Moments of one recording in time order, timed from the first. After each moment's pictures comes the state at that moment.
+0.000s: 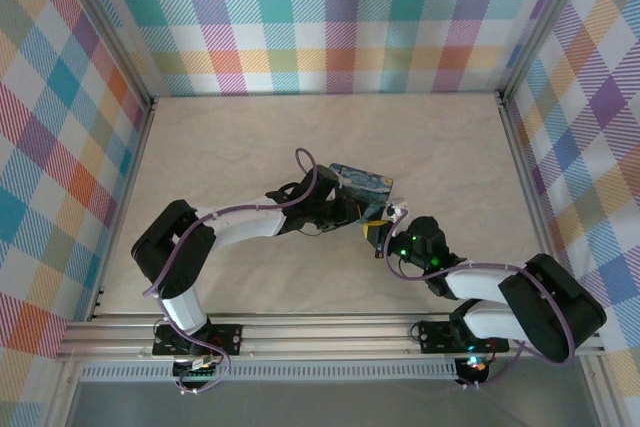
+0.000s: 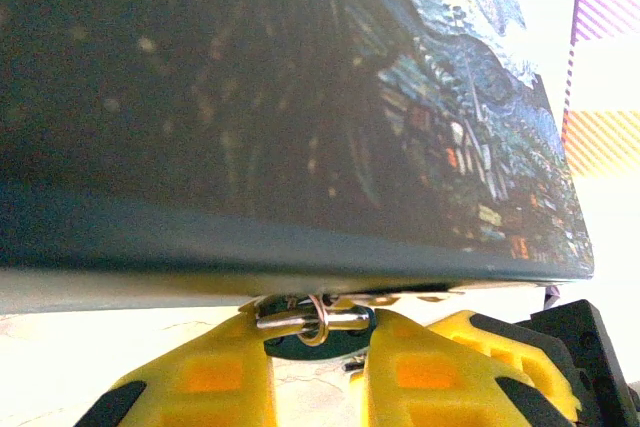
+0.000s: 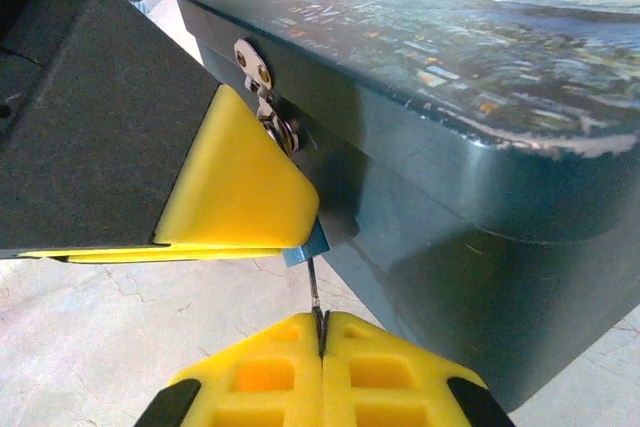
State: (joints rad) left arm -0.81 1.73 1.04 -0.09 0.28 -1.01; right arm 0.60 1.25 0.15 0.73 -0.22 0.41
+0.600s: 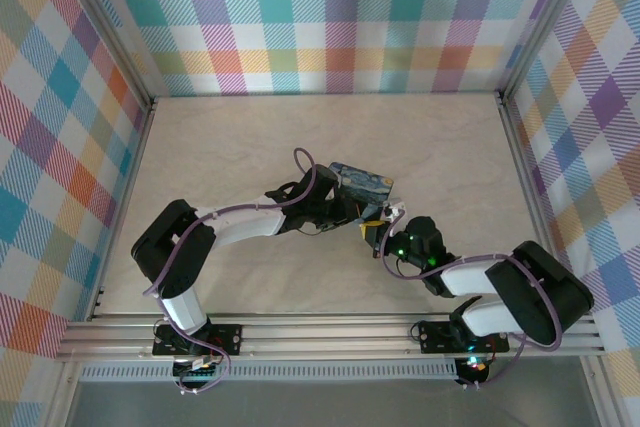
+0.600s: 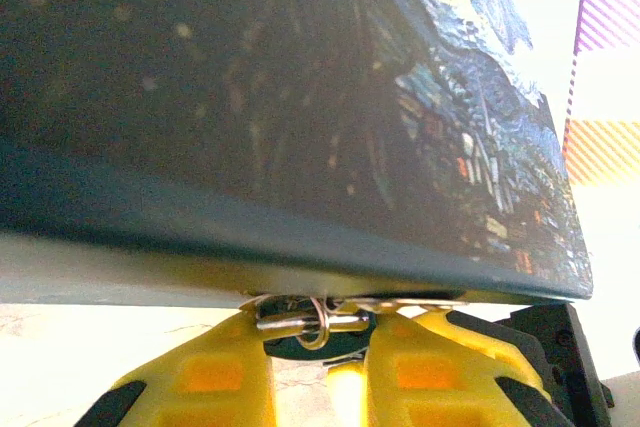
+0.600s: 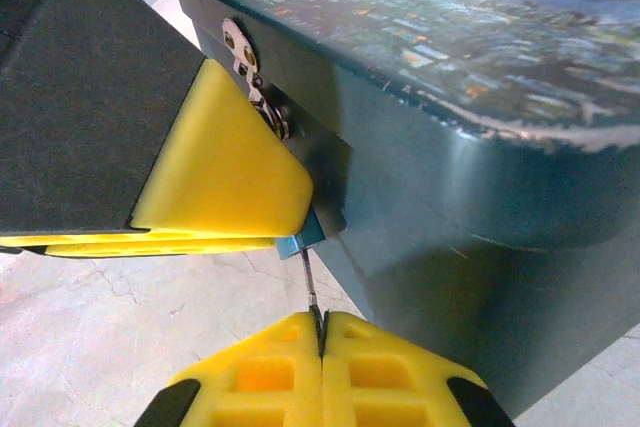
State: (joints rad) left arm -0.81 1.73 1.05 -0.09 0.28 -1.02; right arm 0.60 1.35 0.15 0.84 -0.23 0.41
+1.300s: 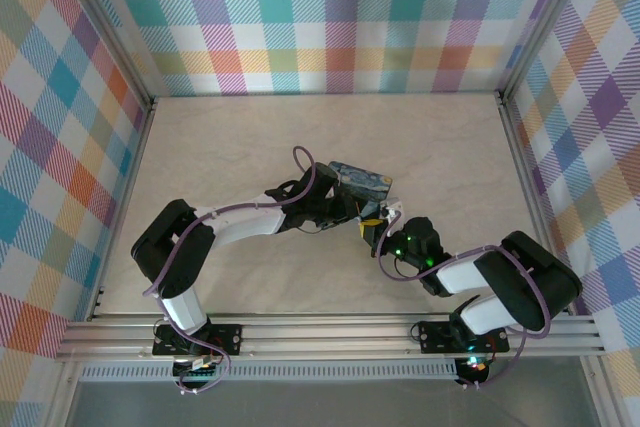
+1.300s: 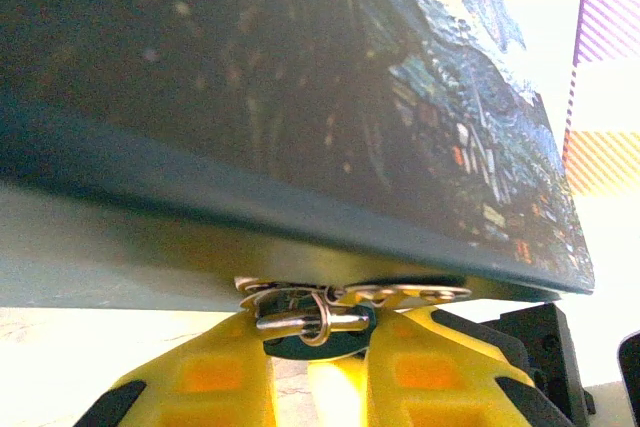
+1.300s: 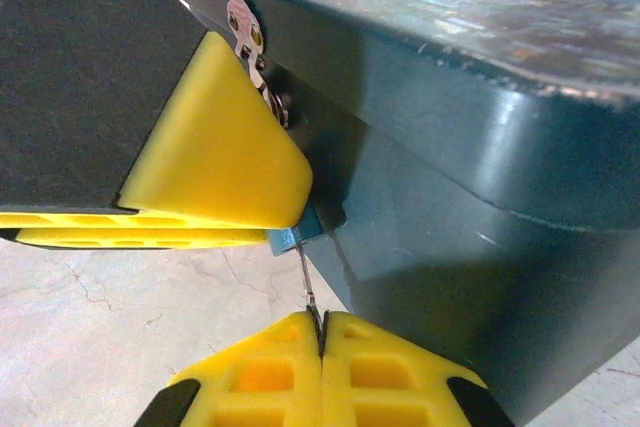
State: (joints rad) left arm -0.81 1.73 1.06 -0.11 0.26 -1.03; right arm 0.61 1.43 0.15 0.94 -0.19 0.35
